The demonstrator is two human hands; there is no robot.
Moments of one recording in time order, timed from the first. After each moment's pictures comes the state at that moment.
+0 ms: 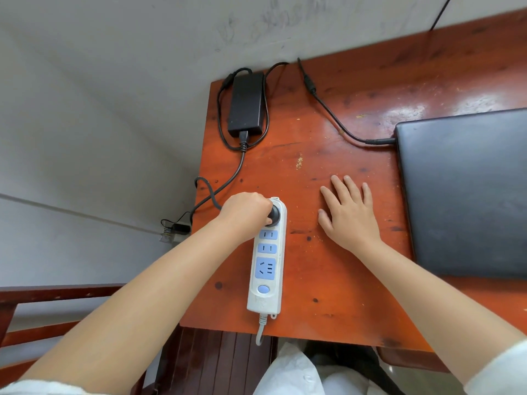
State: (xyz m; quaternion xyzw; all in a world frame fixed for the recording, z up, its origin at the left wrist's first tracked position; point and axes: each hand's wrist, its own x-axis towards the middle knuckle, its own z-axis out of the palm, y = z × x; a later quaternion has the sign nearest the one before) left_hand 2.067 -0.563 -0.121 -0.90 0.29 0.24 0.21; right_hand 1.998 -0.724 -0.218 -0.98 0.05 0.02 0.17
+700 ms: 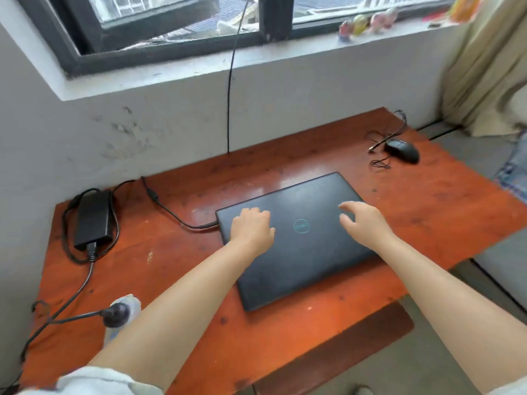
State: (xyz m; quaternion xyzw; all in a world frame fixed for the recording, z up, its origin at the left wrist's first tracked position) left_hand 1.984 -0.823 -0.067 -0.91 0.41 0.12 -0.01; right_hand 1.845 -0.985 -0.066 -0.90 0.35 -0.04 0.25
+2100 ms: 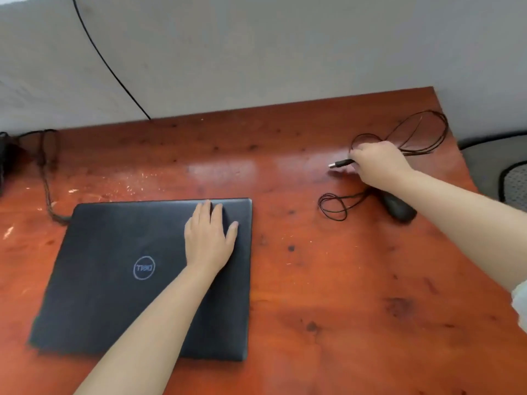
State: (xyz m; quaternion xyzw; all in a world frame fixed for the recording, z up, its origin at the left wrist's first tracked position) left_hand 1.952 -1.119 -0.177 -0.99 0.09 0.08 -0.05; right_hand 1.970 -1.433 -0.158 -0.99 0.01 0.08 -0.06
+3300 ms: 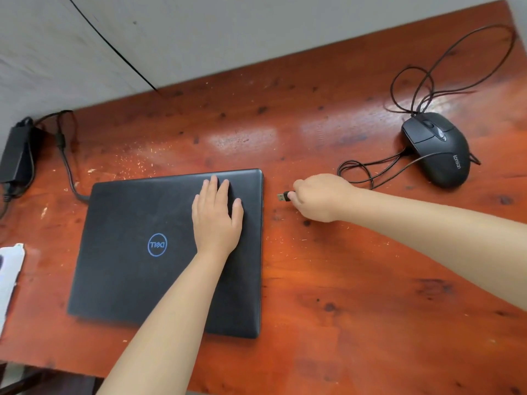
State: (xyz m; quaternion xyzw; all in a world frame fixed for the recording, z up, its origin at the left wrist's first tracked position) left_hand 1.943 -1.116 -0.194 -0.99 0.05 0.04 -0.12; right_hand 1.940 -1.307 -0.177 -0.94 -0.09 0.26 0.21
